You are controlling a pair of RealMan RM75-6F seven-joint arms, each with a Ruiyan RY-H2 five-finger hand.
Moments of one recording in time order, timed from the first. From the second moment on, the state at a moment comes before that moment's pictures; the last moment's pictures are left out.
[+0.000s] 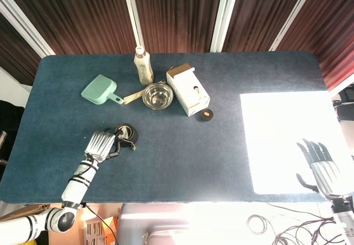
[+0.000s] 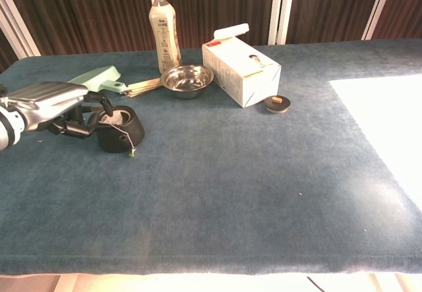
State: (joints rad) left arm -0.65 -1.51 -0.15 -1.48 1.06 1.01 0.52; right arm 0.12 -1.10 -0.02 -1.47 -1.57 1.38 0.10
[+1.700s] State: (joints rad) left arm -0.28 -1.27 0.09 -1.52 1.63 1.76 -0.01; right arm 0.08 -1.10 -0.03 -1.54 -1.58 1.44 0.00
